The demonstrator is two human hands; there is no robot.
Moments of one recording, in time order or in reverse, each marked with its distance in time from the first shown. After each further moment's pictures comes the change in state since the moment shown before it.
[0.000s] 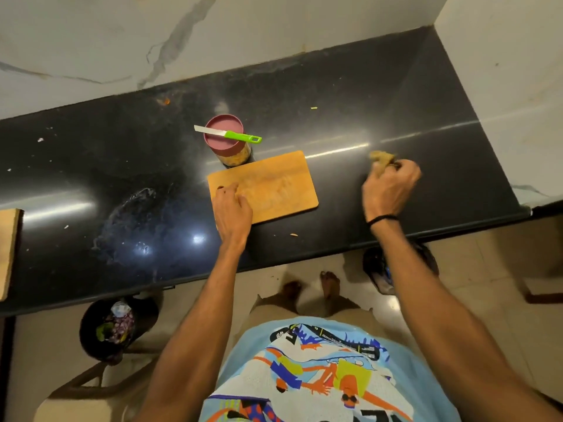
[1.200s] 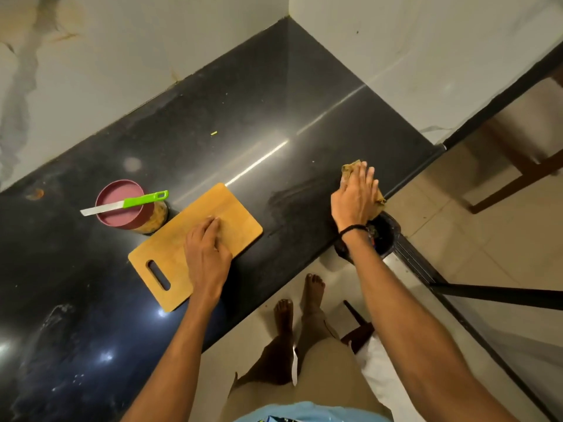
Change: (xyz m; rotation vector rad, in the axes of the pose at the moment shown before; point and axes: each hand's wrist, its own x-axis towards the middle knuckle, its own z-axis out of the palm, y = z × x) left_hand 0.013 0.013 0.057 0.049 -0.236 0.594; right_hand -0.030 0.066 -0.005 -0.169 -0.241 0.361
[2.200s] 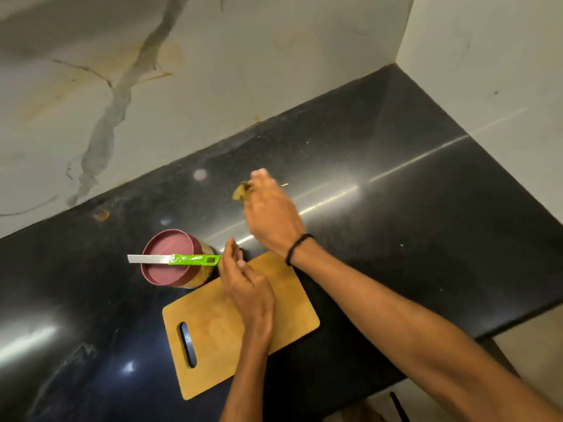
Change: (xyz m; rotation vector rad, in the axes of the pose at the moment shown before) left_hand 0.094 0.027 0.029 -0.461 0.484 -0.553; right_hand 0.018 -0.275 0.101 0.287 -0.264 -0.994
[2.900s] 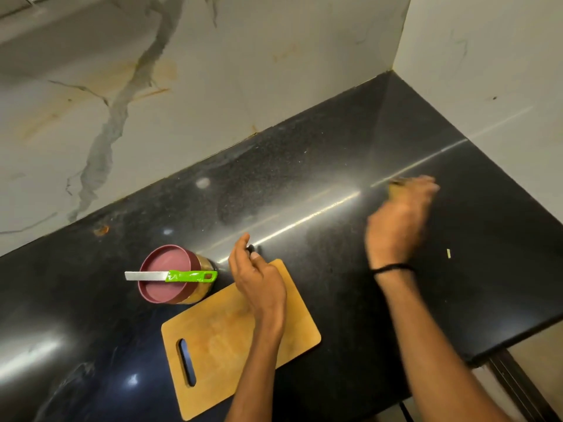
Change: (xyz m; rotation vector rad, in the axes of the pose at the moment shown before) left_hand 0.007 0.031 0.028 -0.008 0.002 -0.043; right_hand -0.073 0.125 -0.076 -0.157 0.704 0.813
